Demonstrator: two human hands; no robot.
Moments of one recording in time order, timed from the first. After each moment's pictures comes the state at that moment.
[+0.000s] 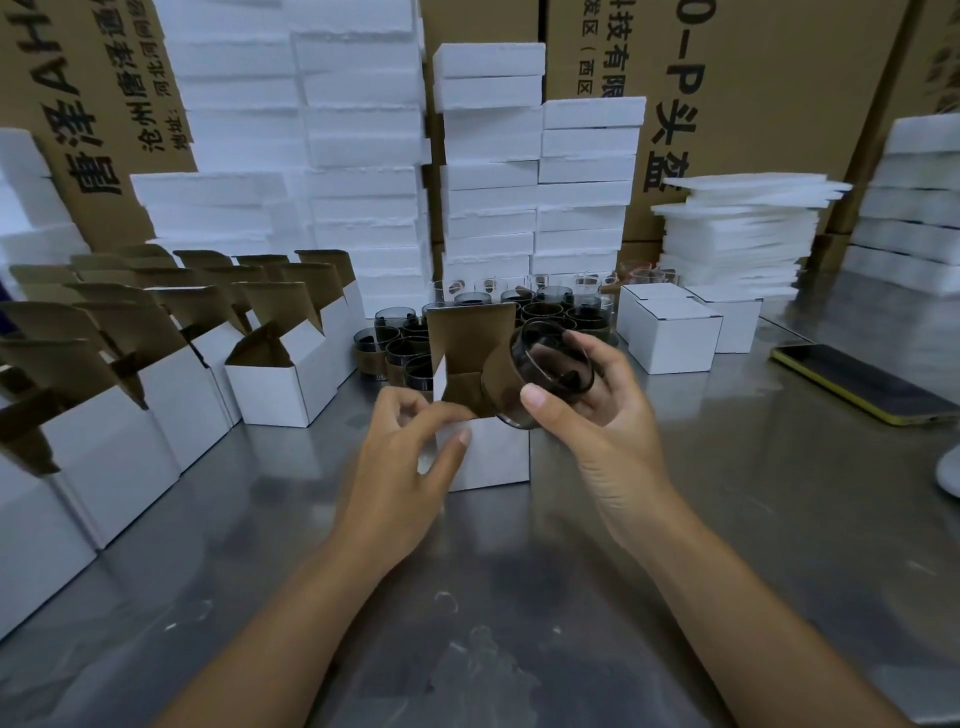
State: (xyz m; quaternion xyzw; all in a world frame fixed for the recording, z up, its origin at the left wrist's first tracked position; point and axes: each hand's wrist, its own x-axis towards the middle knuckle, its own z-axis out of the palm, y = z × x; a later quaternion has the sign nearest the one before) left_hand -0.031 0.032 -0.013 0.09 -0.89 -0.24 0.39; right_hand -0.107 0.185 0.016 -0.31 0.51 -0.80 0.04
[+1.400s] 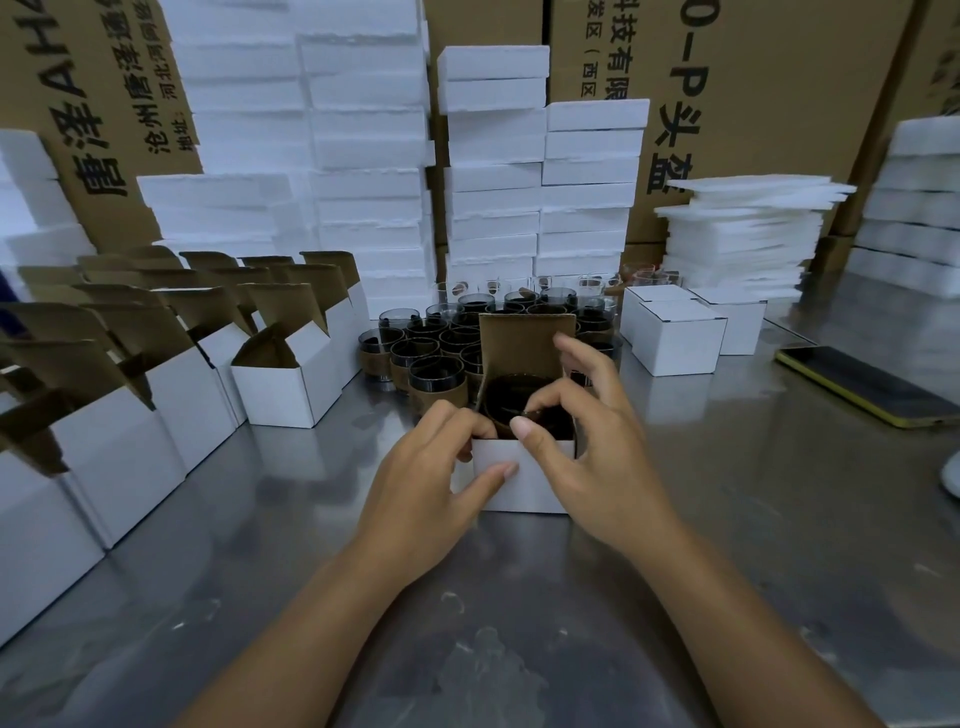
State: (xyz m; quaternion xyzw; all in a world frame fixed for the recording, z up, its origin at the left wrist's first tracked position) left_hand -0.030 0.042 -0.013 -0.05 -0.89 -0.22 0.40; right_hand -0.109 0.188 0.008 -0.42 0.74 -0.50 -0.17
